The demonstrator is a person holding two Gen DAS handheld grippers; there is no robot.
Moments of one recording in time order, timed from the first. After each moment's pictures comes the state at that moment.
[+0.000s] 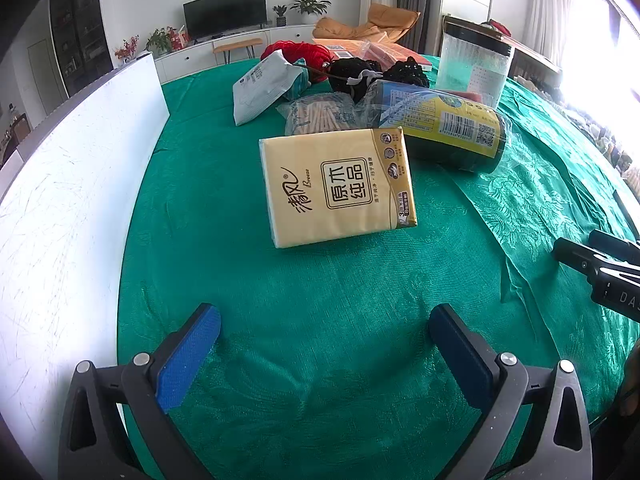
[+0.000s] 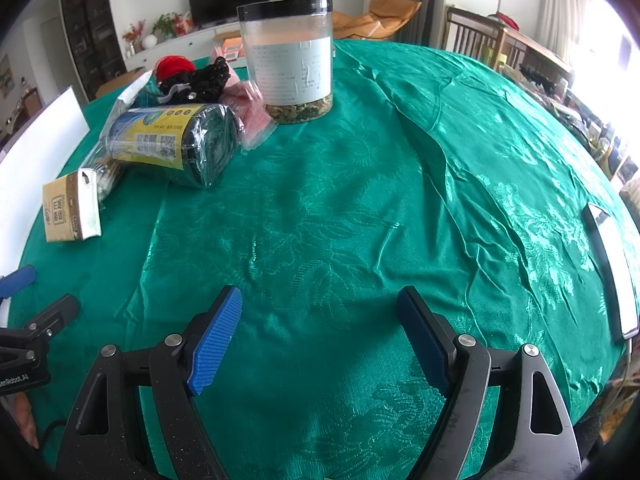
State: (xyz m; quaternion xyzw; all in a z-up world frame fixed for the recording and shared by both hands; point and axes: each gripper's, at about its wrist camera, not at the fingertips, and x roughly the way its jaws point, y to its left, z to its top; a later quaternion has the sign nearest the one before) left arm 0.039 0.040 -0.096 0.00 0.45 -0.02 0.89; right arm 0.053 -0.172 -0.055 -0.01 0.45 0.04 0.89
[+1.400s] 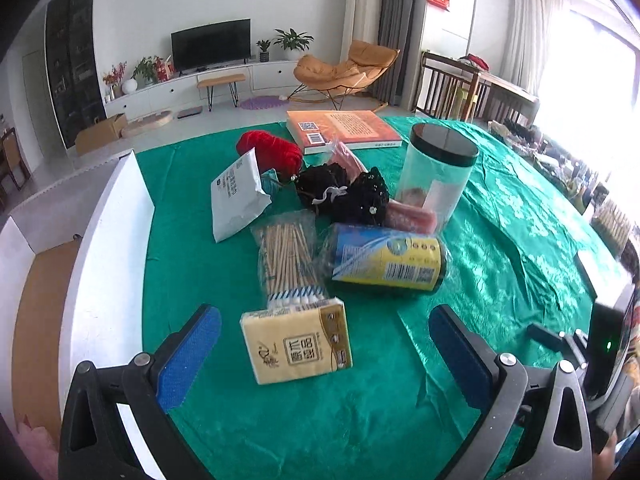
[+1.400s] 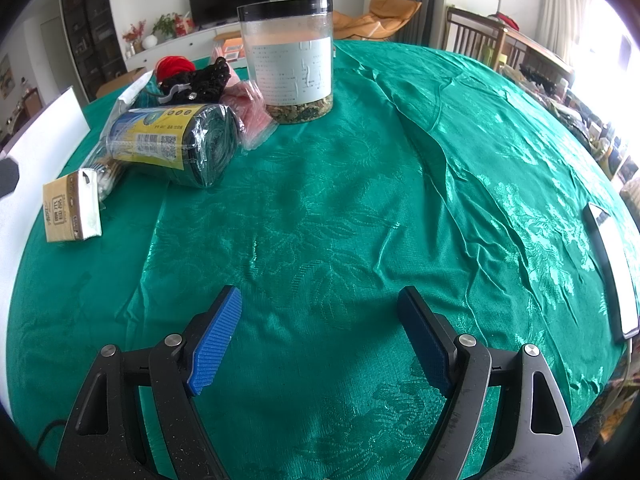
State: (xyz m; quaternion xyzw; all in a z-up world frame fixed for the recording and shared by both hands) left arm 0.084 0.032 0.002 -0.03 0.40 -0.06 0.91; right arm 0.053 -0.173 -0.055 -0.01 0.45 0.04 0.89
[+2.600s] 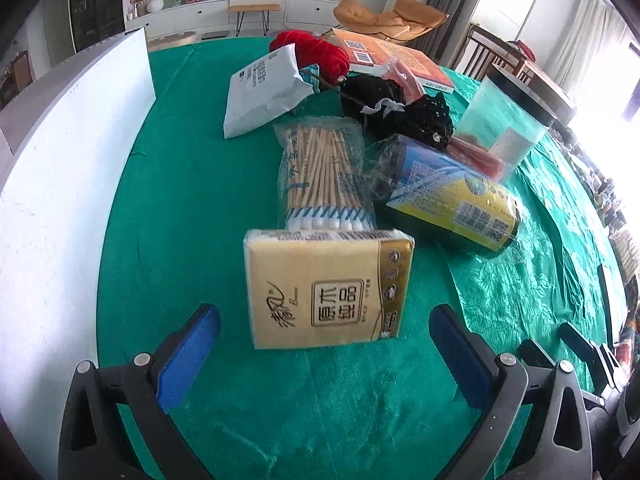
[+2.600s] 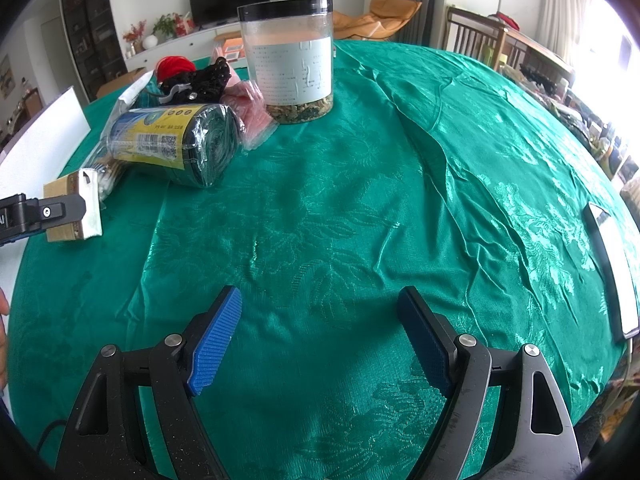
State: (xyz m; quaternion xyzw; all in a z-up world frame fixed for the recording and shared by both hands) left arm 0.098 0.050 -0.071 -0.10 0.50 -0.03 0.86; right arm 0.053 -0.173 -0.055 -0.01 0.45 0.04 0.89
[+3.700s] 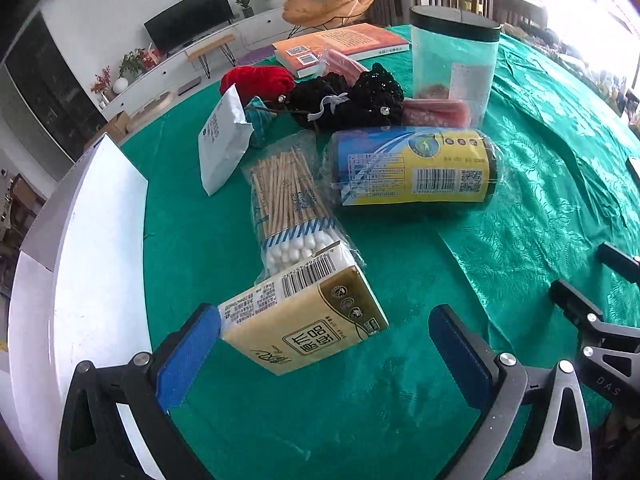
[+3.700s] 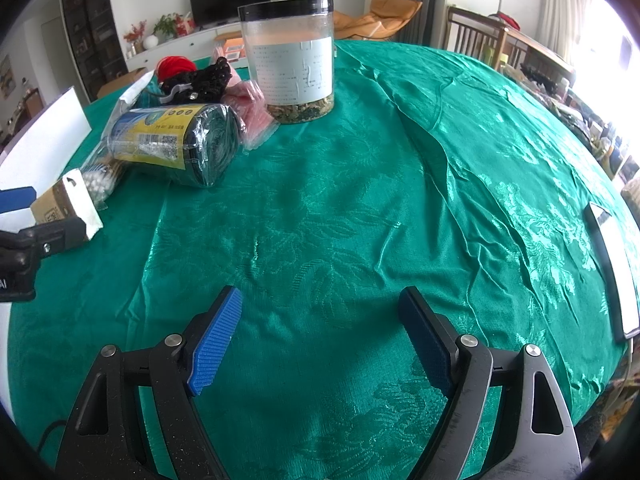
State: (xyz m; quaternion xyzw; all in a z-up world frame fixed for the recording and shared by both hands) left arm 0.108 -0.004 -0.053 0.13 0.50 -0.01 0.86; right arm 0.053 -0.172 -0.055 -0.01 0.45 0.04 0.89
